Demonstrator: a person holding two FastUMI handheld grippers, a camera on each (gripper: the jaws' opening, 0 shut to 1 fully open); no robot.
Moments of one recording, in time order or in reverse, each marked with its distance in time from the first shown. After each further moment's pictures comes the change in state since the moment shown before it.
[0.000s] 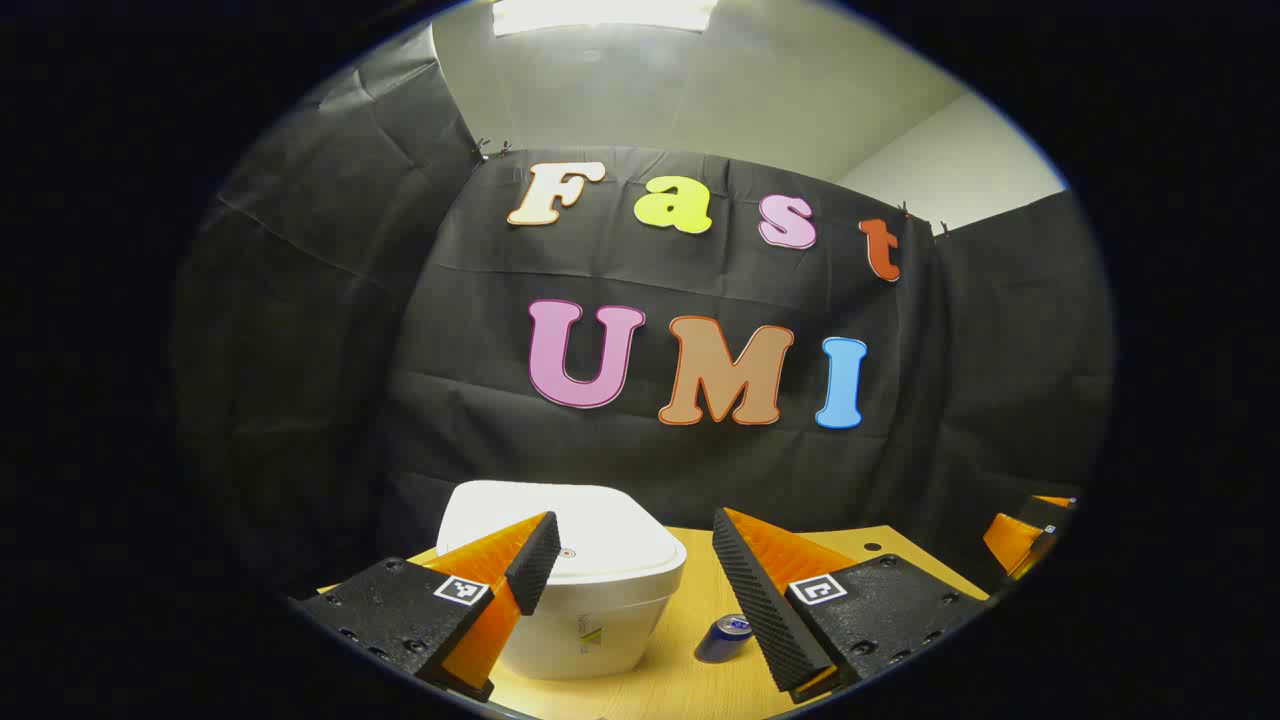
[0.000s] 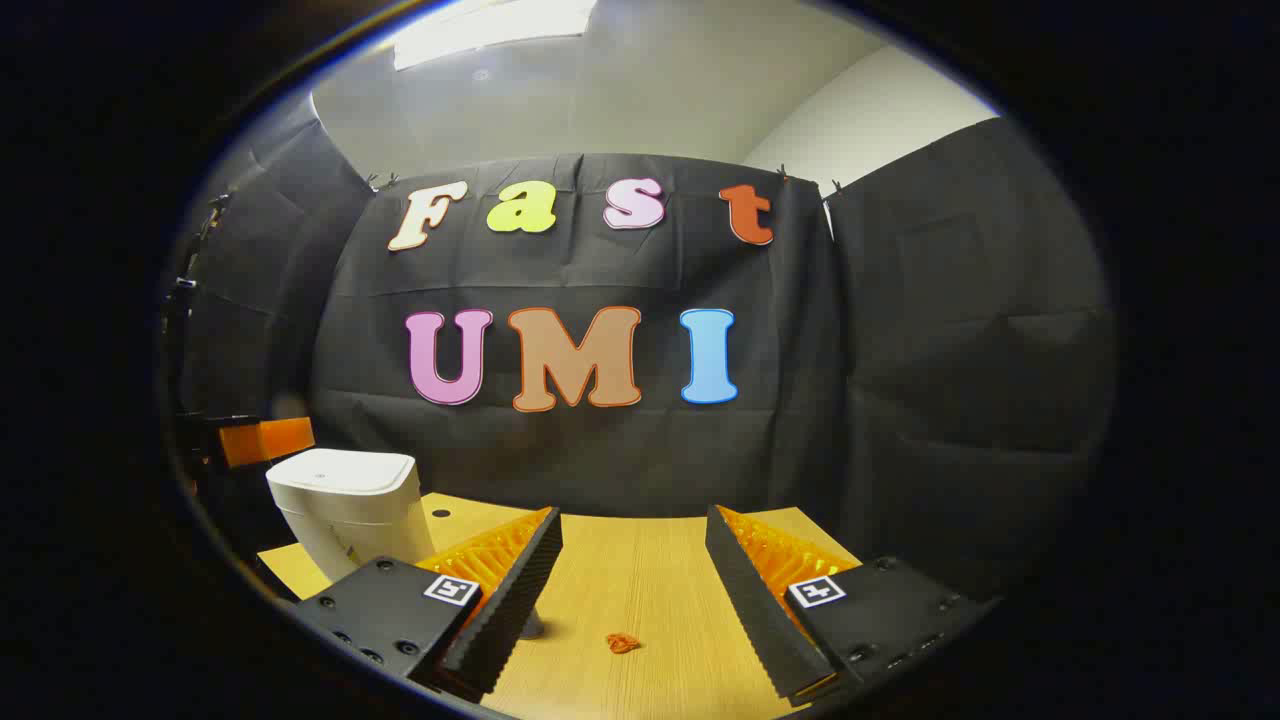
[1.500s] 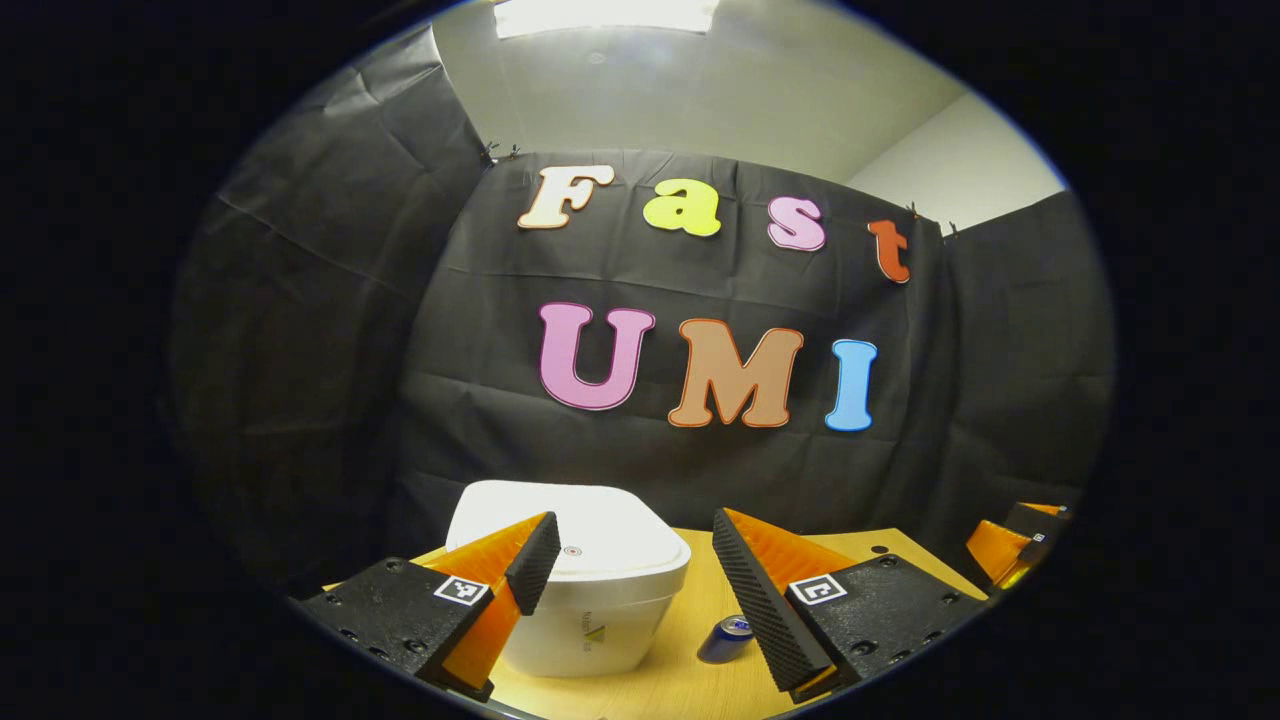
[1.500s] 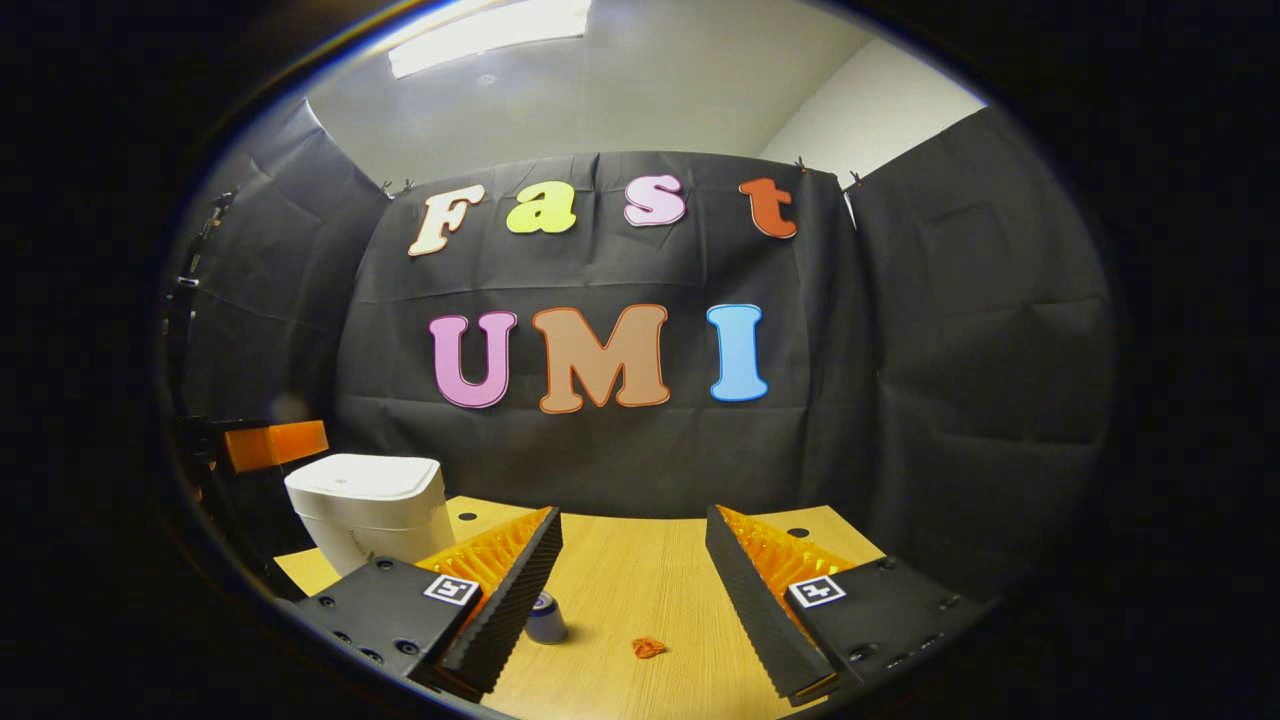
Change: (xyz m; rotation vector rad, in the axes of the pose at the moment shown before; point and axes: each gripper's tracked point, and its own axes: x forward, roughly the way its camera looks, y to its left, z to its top) left arm -0.004 -0.002 0.003 0.003 -0.006 0.030; right arm 0.015 0.015 -0.001 0.018 0.001 0.080
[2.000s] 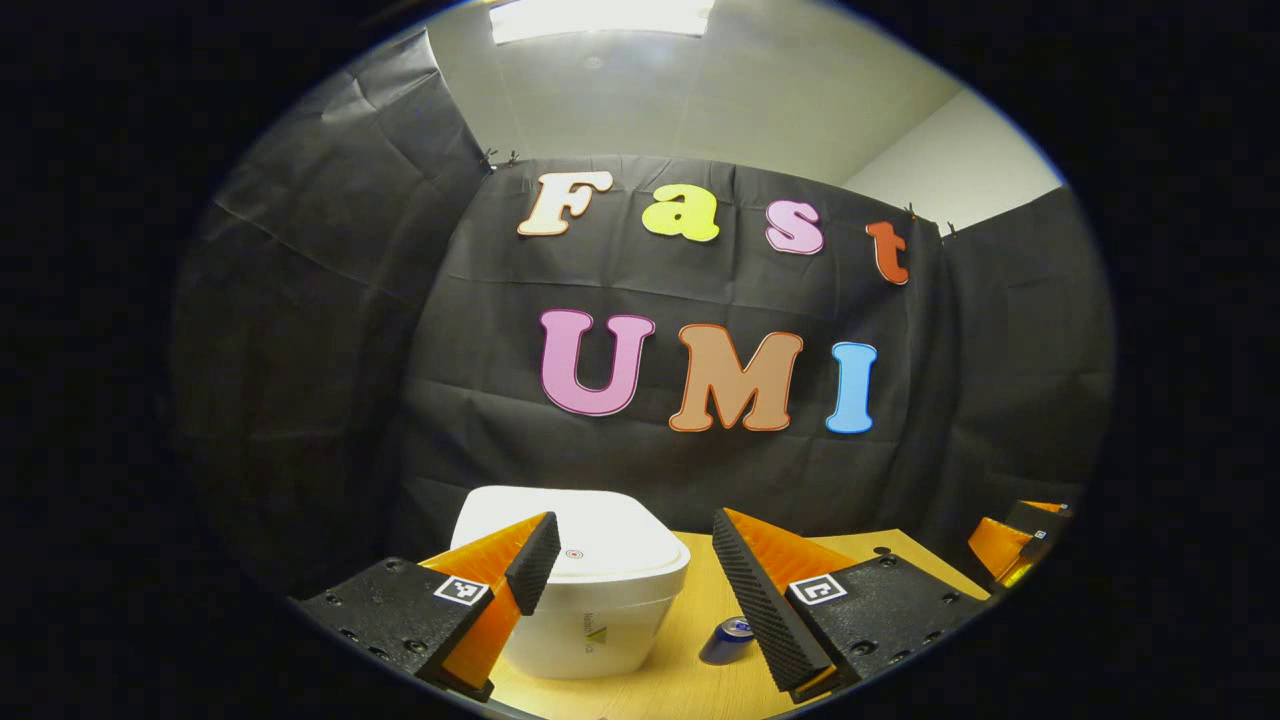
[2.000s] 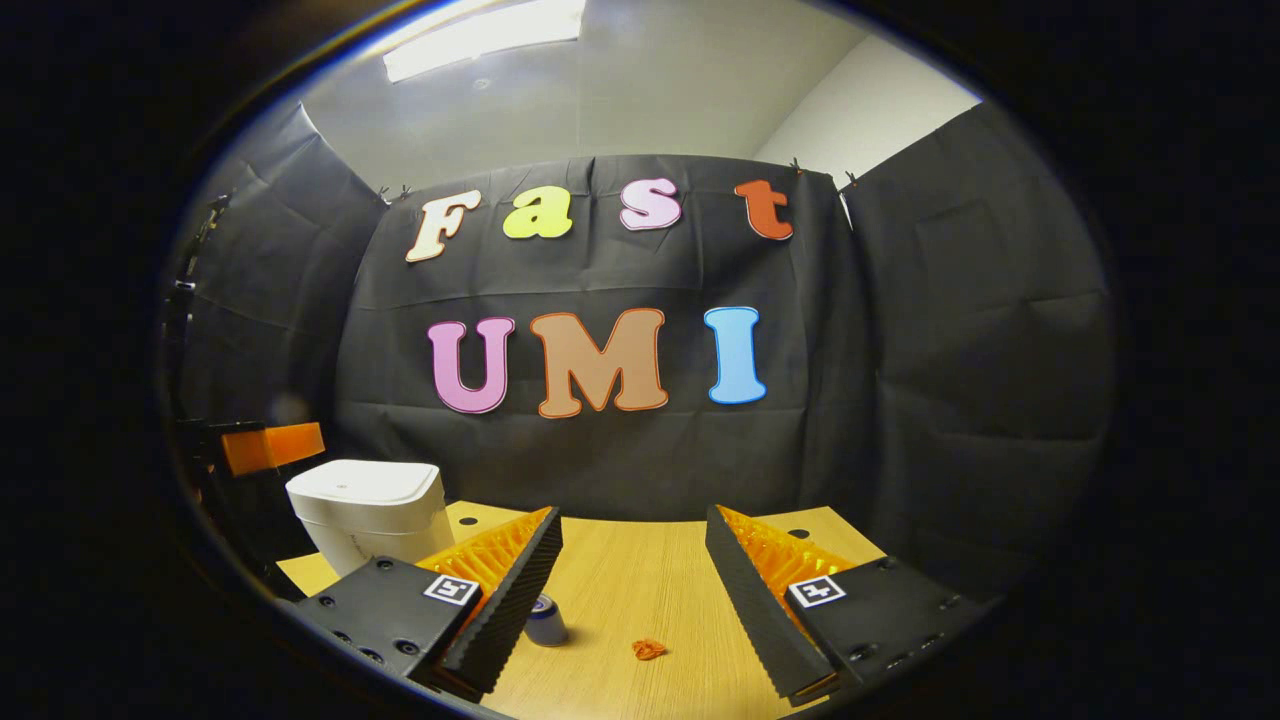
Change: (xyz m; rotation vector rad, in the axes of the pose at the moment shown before) left arm -0.007 0.002 0.005 0.015 -0.017 0.013; right arm -0.003 -0.003 0.001 0.015 -0.009 0.002
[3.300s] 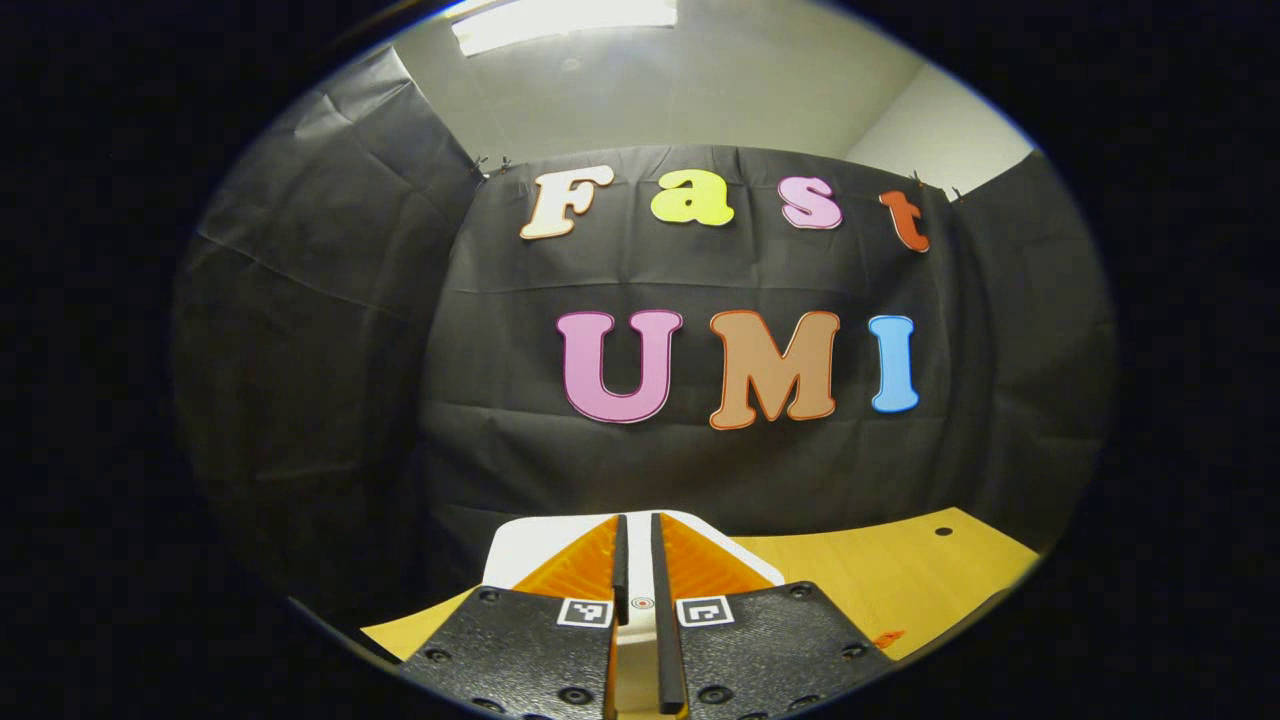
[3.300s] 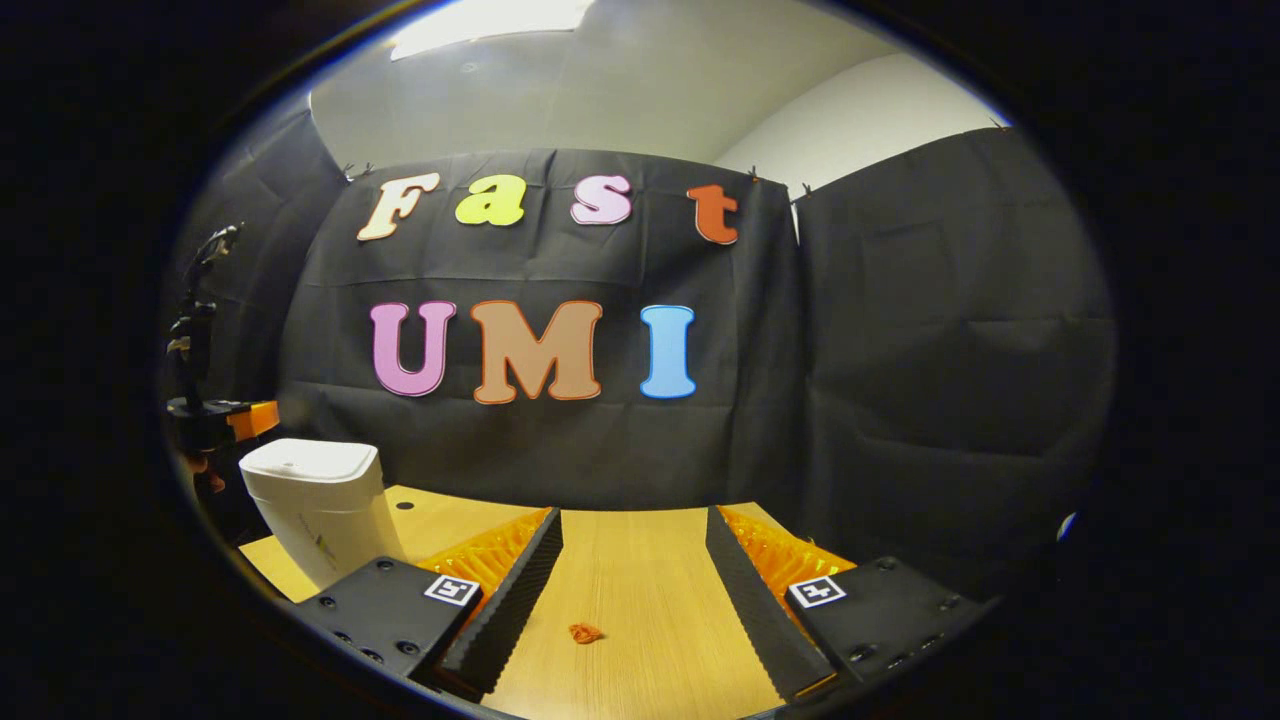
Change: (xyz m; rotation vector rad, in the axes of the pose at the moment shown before) left arm 0.077 0.050 -0.017 0.130 0.004 0.052; right arm -0.038 -0.049 -0.004 -0.022 0.023 -0.232
